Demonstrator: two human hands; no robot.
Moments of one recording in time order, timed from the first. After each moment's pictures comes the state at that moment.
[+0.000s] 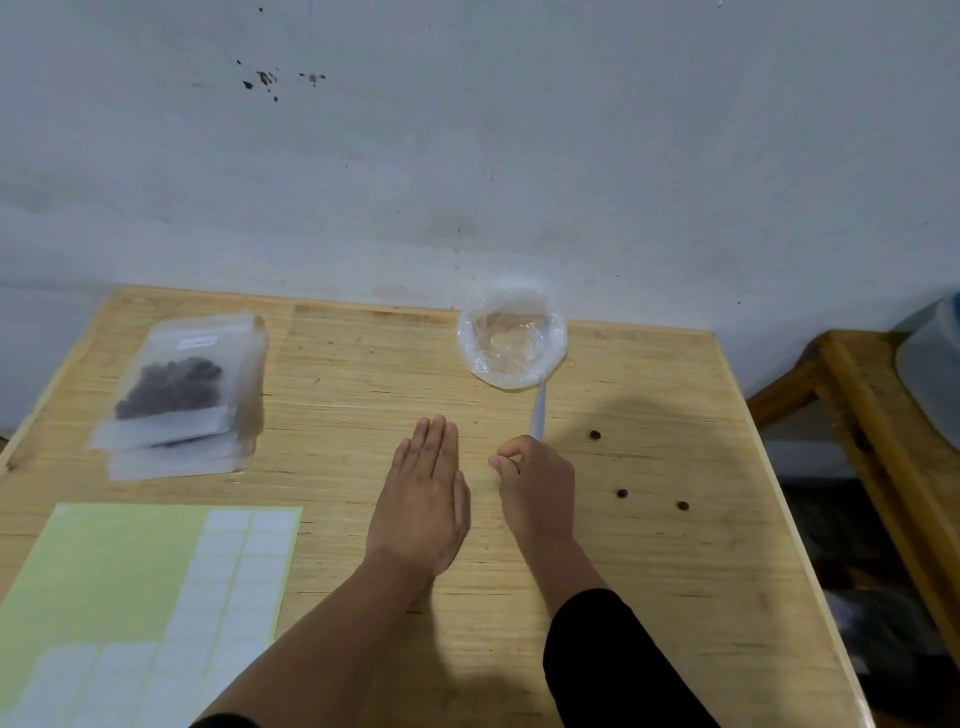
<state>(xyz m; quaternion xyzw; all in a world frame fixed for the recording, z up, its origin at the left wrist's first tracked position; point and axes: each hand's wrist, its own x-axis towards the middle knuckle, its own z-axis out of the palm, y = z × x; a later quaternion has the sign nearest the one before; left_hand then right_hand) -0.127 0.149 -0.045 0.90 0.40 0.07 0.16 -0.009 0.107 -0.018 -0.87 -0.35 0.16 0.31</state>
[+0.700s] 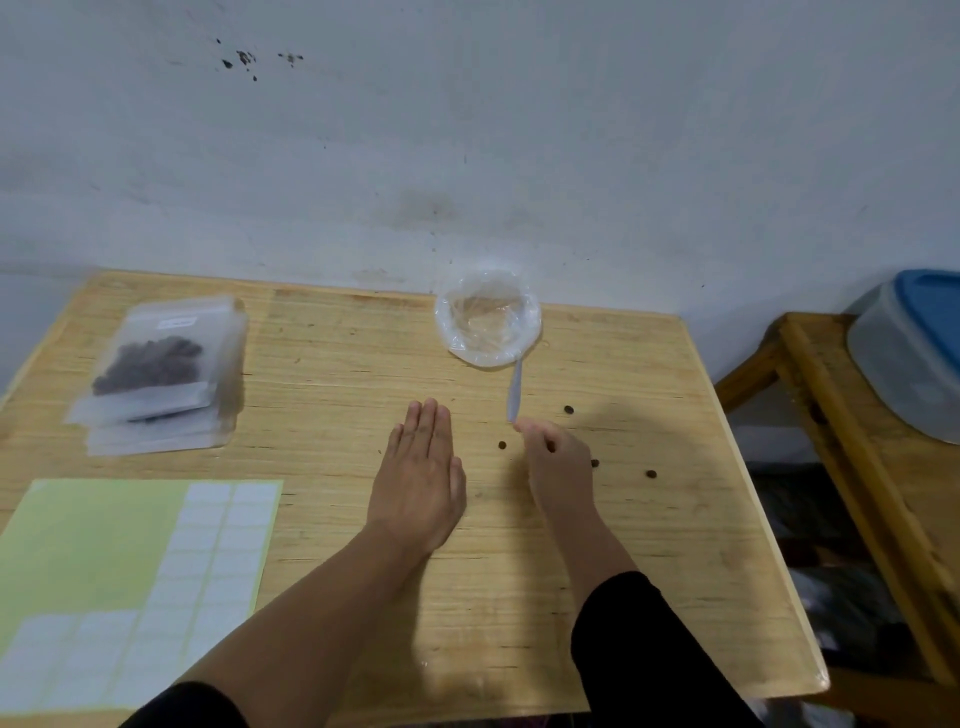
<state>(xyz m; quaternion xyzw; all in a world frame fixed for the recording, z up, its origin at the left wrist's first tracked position) -0.117 0.134 -0.035 0.90 0.41 0.03 0.18 0.009 0.070 0.009 -0.80 -0.20 0.31 0.47</state>
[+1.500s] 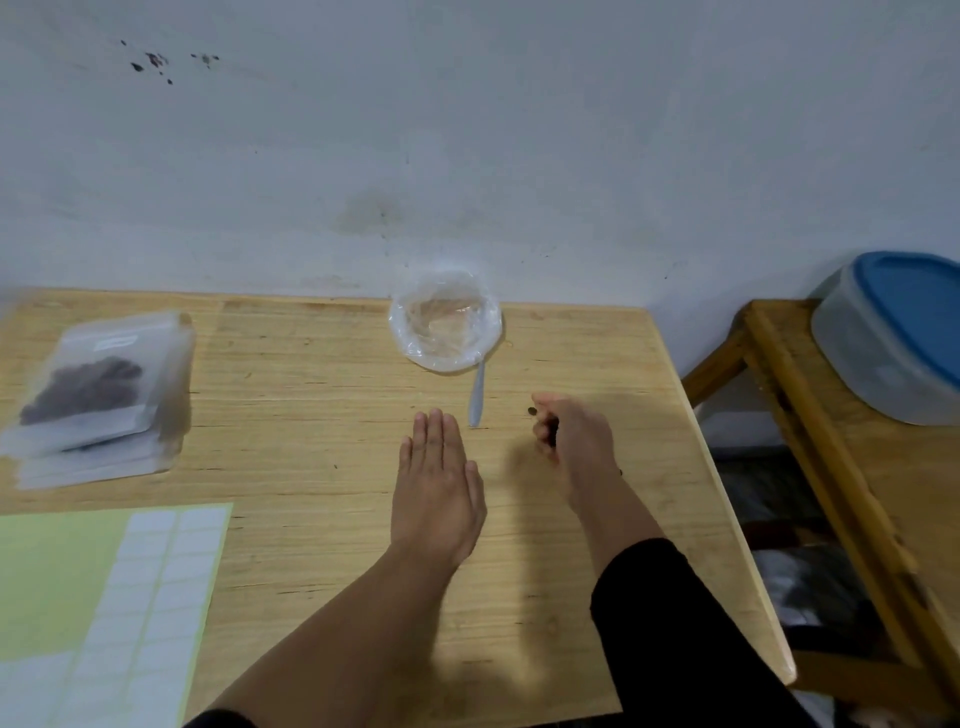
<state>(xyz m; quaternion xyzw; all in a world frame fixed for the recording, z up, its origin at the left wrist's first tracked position) -0.068 0.101 -0.038 0.88 0.43 0.07 0.21 0.070 0.068 0.027 -0.71 -0.03 0.38 0.58</state>
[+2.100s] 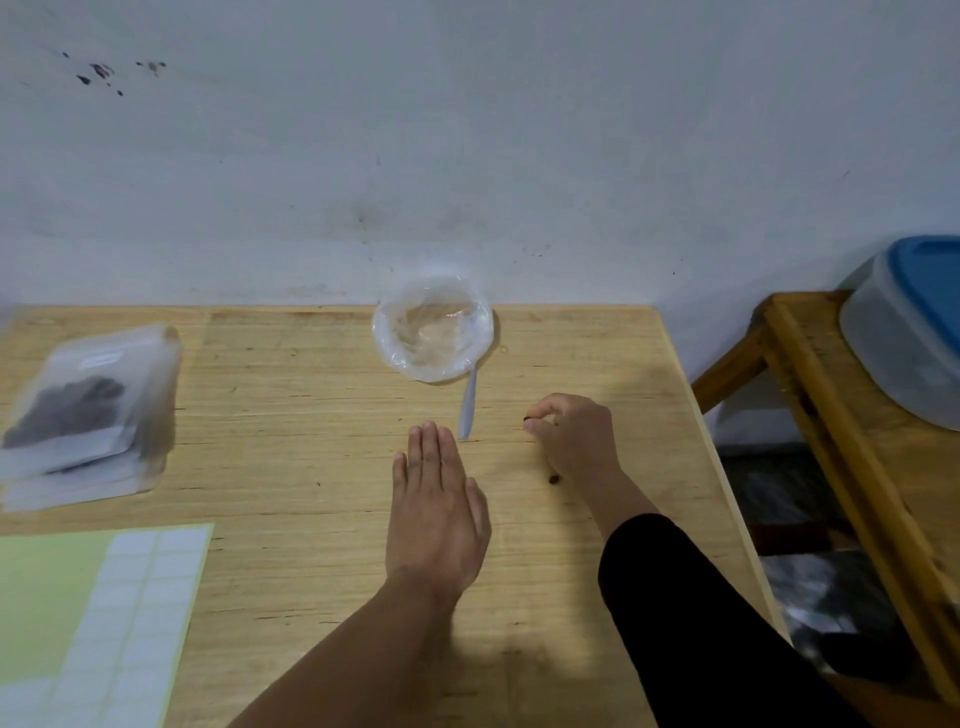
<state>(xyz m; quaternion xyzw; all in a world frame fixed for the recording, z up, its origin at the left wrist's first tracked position) -0.051 0.091 -0.041 0.87 0.45 0.05 0.18 0.115 0.076 -0.003 -0.86 -0.35 0.21 0.30</state>
